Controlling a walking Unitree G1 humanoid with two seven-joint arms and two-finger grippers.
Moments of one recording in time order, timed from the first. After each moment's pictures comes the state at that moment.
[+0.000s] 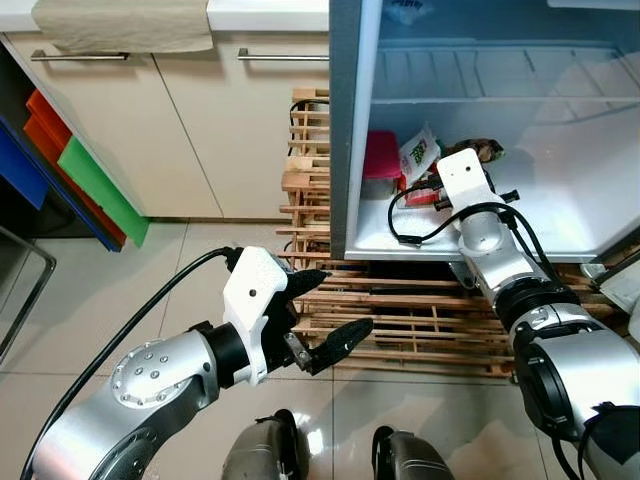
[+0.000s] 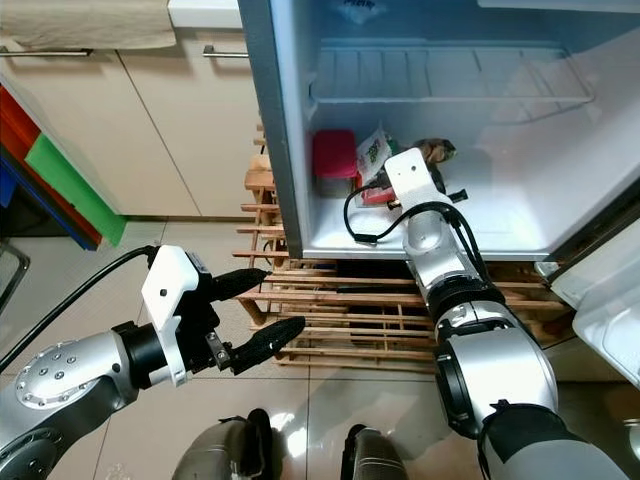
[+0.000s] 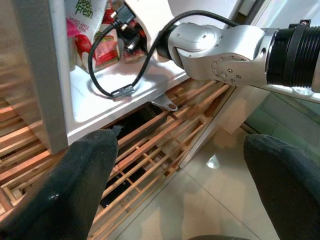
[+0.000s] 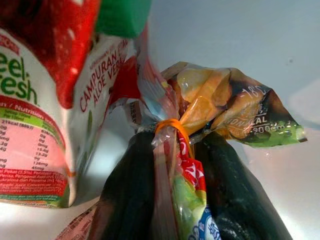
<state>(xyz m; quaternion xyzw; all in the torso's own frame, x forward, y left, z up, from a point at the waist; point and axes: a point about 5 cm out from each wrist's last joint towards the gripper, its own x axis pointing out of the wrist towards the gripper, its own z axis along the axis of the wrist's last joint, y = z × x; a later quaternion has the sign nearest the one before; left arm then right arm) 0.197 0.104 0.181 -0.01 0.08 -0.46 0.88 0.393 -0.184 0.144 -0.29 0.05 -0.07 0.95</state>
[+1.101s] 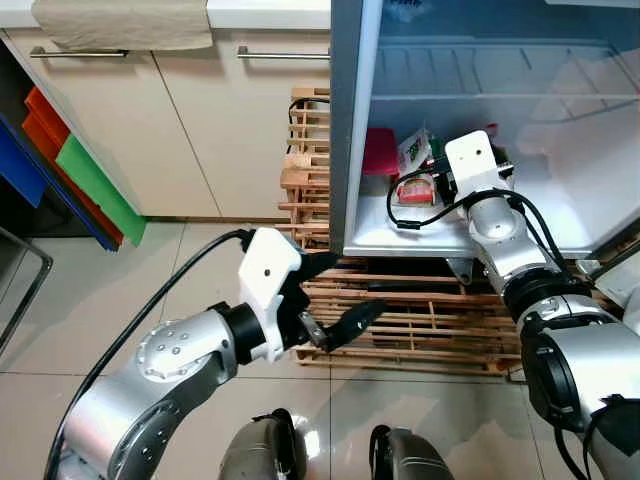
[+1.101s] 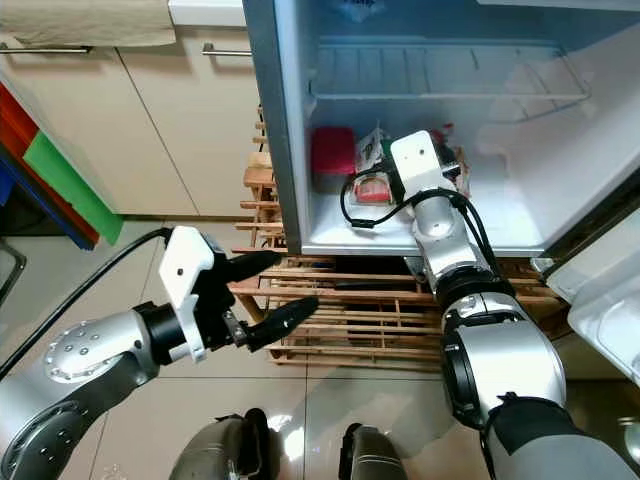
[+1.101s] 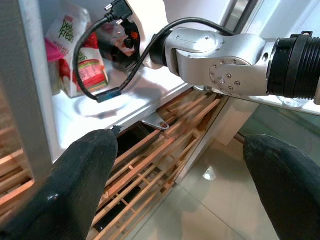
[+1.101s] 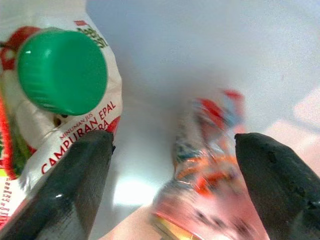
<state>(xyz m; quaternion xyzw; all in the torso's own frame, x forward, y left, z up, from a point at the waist) 0.217 0.088 0.185 -0.01 0.06 -0.48 0.88 0.399 -0.184 0.161 -0.19 0.03 -0.03 0.98</state>
